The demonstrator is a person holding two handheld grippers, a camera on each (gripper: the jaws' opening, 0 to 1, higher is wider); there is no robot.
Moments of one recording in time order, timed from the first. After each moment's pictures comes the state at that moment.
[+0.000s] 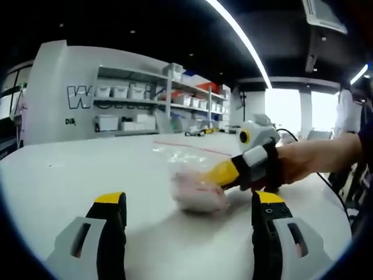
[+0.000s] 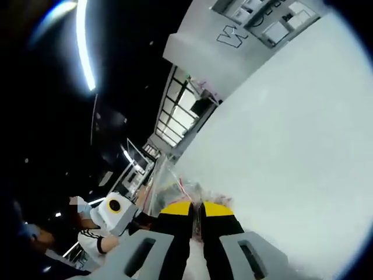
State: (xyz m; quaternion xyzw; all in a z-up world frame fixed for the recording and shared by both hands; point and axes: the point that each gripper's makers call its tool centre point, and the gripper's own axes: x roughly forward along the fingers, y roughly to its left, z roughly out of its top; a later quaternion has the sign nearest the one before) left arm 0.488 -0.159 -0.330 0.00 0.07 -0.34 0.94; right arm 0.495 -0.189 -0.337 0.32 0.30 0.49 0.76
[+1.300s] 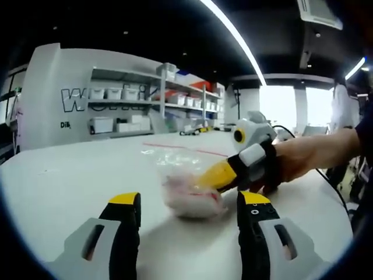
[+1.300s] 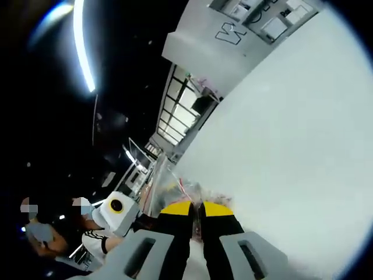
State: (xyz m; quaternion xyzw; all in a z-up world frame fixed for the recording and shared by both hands) left arm 0.482 -0.171 -0.332 0.01 0.06 -0.35 0.93; right arm 0.485 -0.185 -0.338 0.33 0.31 0.49 0.74
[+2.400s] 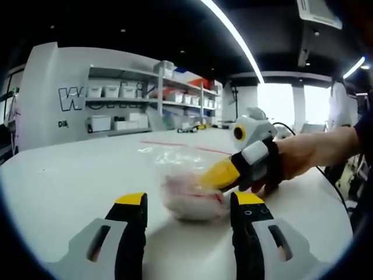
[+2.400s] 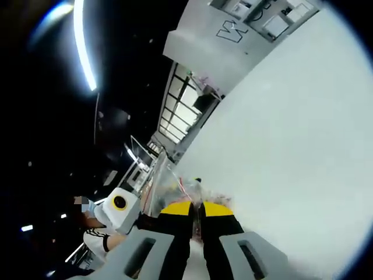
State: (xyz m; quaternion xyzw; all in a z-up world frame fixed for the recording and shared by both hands) left arm 0.484 -0.171 -0.336 0.02 0.07 -0.36 0.93; right arm 0.477 -0.182 -0.338 0.33 0.31 0.50 0.74
